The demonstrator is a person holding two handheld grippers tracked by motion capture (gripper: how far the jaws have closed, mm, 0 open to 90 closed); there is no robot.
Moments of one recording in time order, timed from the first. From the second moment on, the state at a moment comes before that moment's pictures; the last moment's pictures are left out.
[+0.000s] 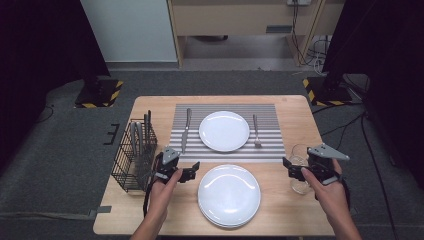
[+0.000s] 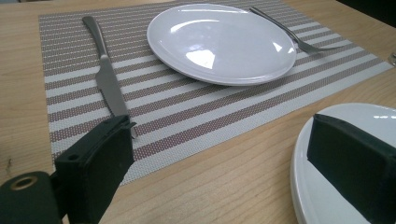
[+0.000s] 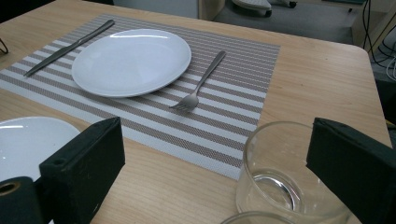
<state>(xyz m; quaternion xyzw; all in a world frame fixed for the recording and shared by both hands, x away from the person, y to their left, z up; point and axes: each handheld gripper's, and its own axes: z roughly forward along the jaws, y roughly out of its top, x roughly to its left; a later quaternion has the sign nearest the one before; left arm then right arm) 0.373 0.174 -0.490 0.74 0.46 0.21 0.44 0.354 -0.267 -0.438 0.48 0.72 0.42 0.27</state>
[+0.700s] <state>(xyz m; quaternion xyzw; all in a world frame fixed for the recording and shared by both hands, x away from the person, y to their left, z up) 0.373 0.171 -0.495 0.74 0.46 0.21 0.44 0.326 -0.283 -0.445 0.49 0.72 0.42 0.27</state>
